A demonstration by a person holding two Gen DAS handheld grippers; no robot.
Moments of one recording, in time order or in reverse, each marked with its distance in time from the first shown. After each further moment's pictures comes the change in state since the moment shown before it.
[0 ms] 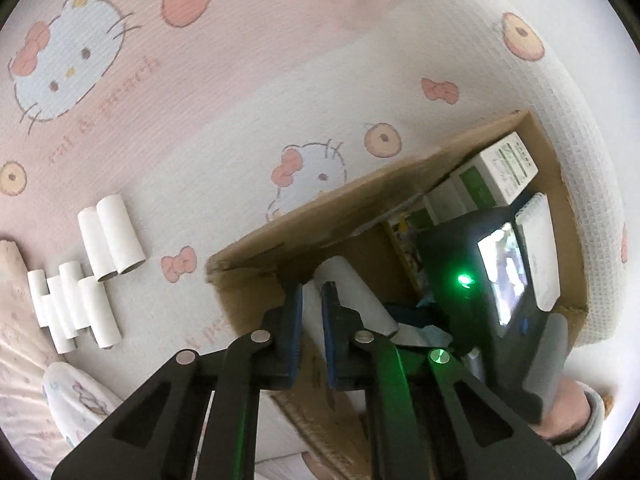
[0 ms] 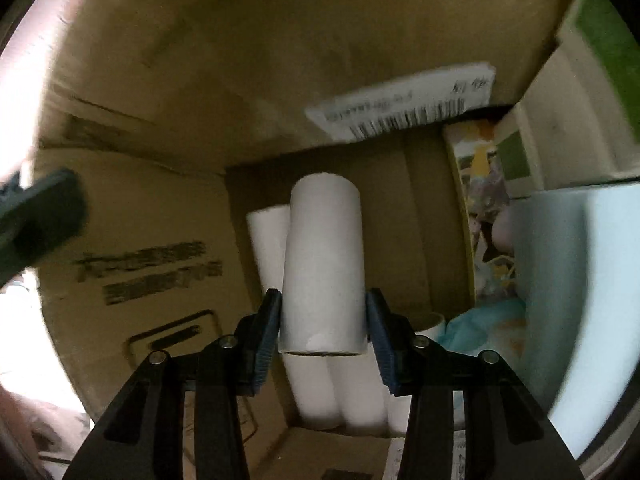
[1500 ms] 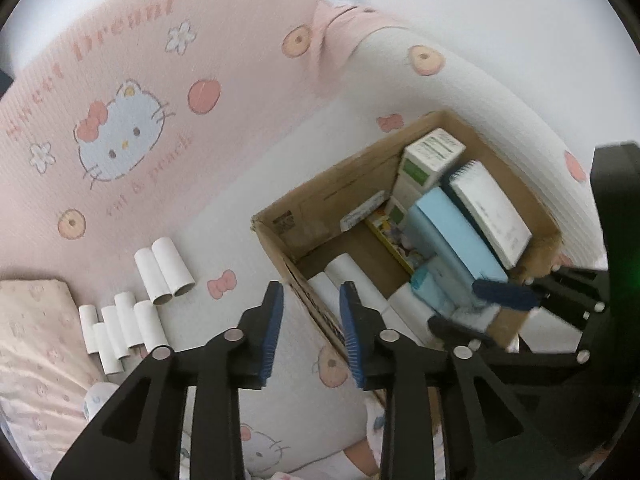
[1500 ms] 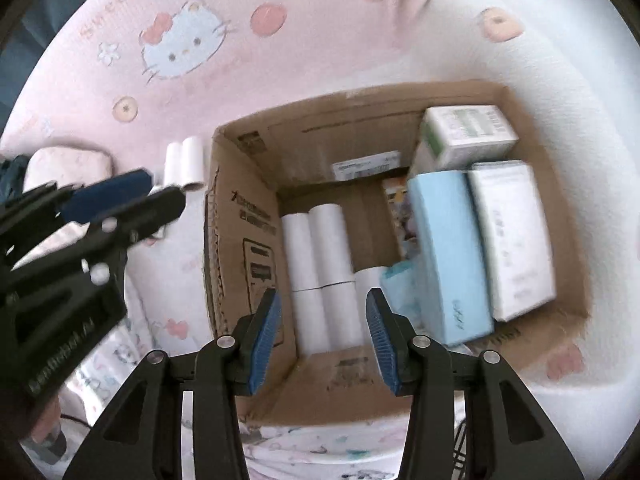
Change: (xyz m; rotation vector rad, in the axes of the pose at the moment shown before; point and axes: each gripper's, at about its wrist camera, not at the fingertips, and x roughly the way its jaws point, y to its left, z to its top) left arm -0.103 -0.027 -0.104 0.215 -0.302 0.092; right arm -0.118 0.105 -0.099 0.145 -0.461 -0.299
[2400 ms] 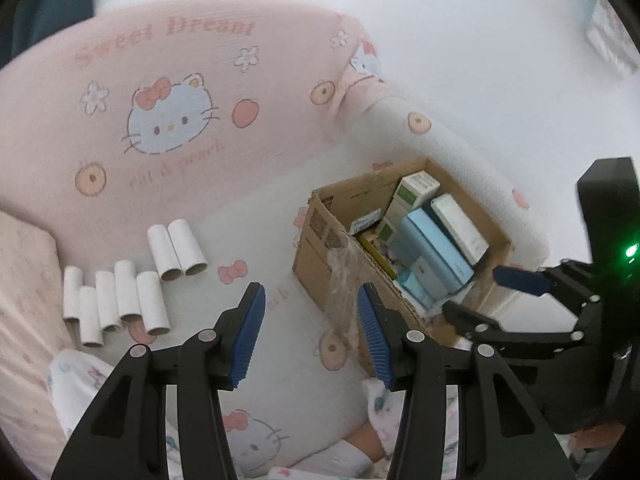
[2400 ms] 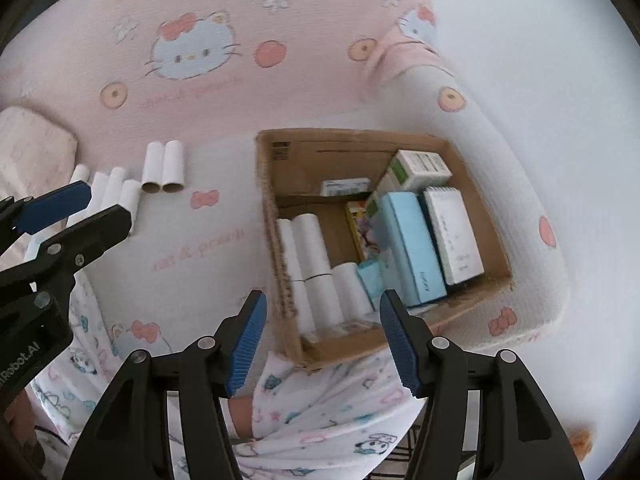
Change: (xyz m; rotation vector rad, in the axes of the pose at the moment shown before) left arm -0.062 0.108 -0.114 -0.169 -0.253 -0.210; right arm -0.045 0.127 -0.052 -0.004 -0.138 -0.449
